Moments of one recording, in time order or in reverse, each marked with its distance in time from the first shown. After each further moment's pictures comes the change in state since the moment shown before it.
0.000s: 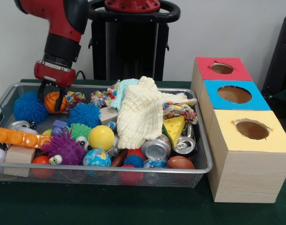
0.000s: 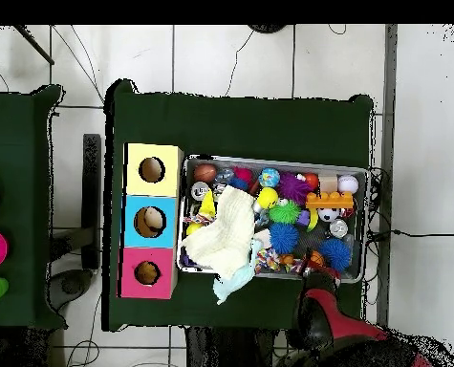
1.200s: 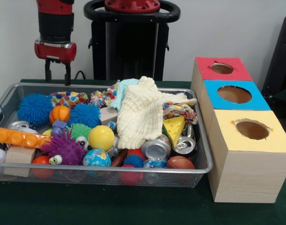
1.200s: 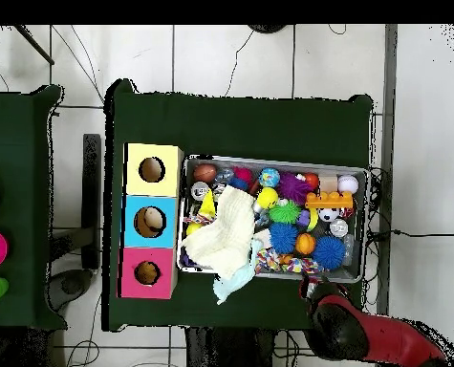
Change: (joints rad) arm -0.267 -0.320 0.358 0.107 -0.262 0.685 0.000
